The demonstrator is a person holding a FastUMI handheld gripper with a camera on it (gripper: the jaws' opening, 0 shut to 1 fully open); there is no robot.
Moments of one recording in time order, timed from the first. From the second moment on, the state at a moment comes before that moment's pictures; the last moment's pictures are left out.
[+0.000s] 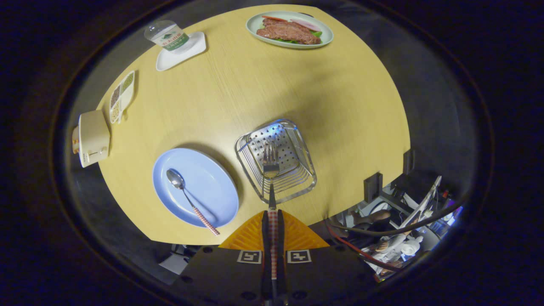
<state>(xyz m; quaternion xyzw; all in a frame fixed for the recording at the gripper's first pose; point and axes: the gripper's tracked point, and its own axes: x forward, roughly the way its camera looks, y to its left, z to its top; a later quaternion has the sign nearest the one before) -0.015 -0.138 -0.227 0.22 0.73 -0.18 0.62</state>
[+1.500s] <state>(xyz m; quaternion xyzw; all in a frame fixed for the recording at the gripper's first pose) 0.006 -0.036 -0.157 0.17 0.58 -0.18 0.77</state>
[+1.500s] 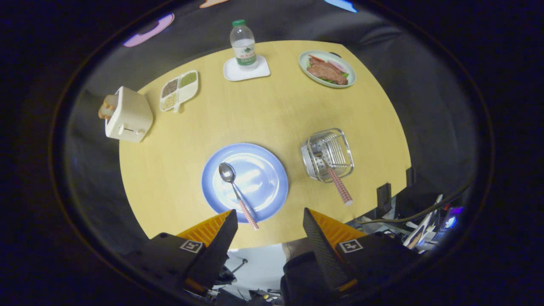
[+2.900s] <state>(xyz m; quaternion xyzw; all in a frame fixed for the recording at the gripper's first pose) 0.018 0.054 -0.310 0.05 0.35 -0.02 0.94</state>
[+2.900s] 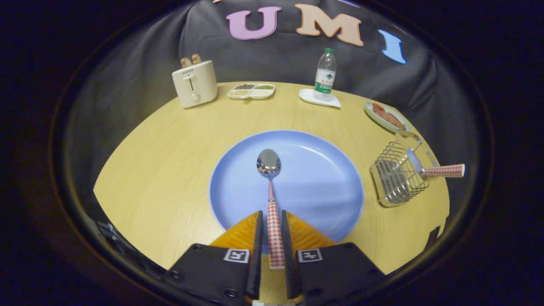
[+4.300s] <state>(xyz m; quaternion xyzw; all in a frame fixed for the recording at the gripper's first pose) -0.045 -0.022 -0.182 0.13 0.53 -0.25 0.80</state>
